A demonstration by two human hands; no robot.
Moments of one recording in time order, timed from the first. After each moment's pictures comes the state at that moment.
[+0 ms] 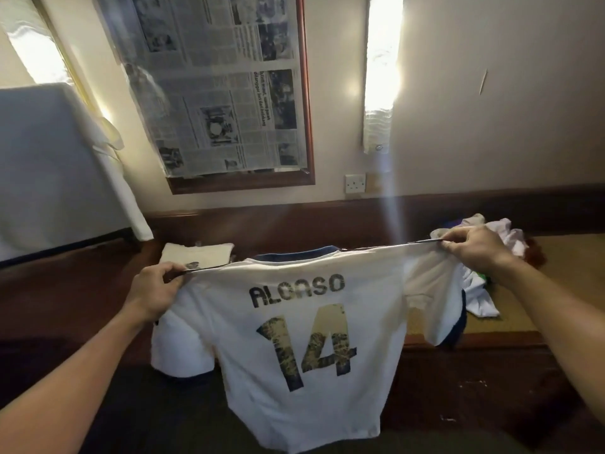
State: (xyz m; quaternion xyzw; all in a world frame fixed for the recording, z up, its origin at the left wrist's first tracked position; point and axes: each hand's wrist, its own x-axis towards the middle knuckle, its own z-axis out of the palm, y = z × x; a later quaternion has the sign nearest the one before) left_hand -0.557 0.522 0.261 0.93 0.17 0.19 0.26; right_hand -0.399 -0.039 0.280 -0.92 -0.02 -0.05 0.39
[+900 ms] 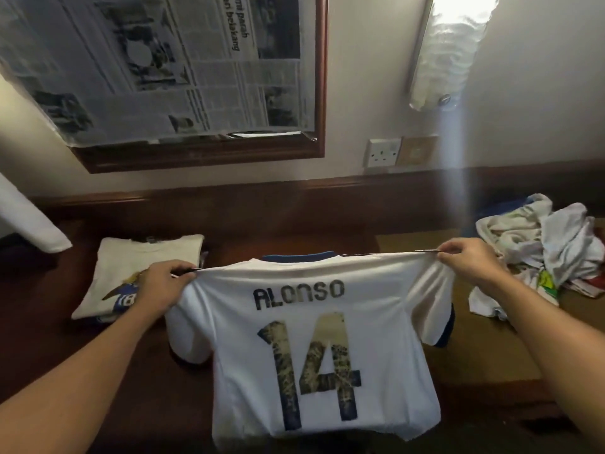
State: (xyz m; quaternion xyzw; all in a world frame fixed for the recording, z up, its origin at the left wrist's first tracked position) left_hand -0.251 0.630 0.119 0.92 0.17 0.07 0.34; right_hand -0.149 0.066 0.150 -0.93 0.09 0.06 0.35
